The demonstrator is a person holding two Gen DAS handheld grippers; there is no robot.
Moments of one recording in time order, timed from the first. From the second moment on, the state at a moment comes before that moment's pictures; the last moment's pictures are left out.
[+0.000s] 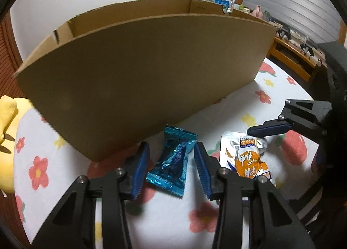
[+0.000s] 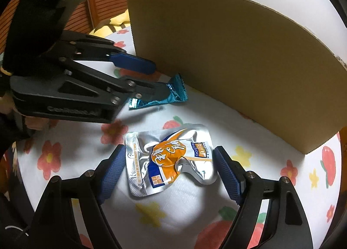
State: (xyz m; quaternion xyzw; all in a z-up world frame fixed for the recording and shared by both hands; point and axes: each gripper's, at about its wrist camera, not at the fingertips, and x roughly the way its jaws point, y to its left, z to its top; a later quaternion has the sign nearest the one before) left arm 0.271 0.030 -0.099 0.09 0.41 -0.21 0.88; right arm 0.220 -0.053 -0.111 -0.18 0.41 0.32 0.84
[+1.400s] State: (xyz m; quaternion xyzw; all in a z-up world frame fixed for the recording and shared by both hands) left arm 0.240 0.047 0.011 0.05 0.29 -0.20 0.93; right arm 0.216 -0.079 -0.010 -0.14 0.29 0.29 0.90
